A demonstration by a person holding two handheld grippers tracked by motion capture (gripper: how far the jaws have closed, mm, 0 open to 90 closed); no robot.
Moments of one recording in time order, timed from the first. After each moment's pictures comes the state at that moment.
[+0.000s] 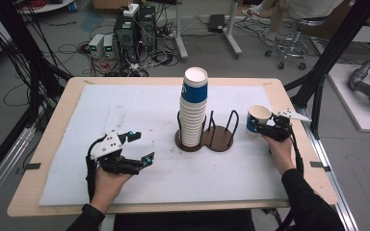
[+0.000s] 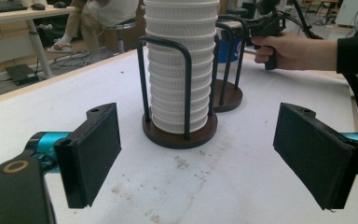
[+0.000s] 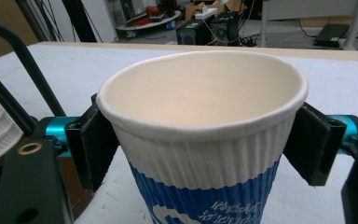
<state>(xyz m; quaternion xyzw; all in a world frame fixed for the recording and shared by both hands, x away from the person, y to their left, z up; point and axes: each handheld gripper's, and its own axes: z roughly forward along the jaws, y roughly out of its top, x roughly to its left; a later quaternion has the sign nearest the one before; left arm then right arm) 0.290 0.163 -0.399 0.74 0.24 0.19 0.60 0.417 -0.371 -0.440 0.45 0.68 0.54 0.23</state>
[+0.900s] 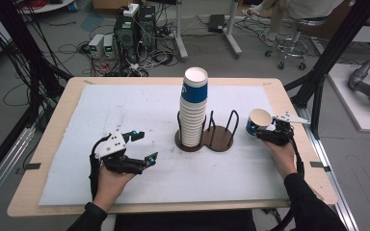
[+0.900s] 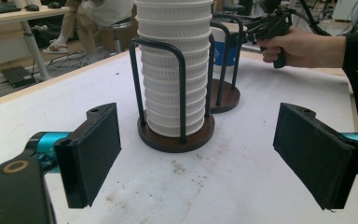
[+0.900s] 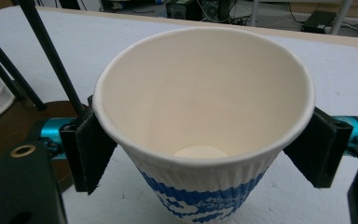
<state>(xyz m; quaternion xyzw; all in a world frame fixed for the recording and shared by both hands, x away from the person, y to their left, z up) 0.293 0.155 -0.398 0.75 0.23 0.19 0.60 0.400 -0.367 -0.435 0.45 0.71 0.48 0.24</state>
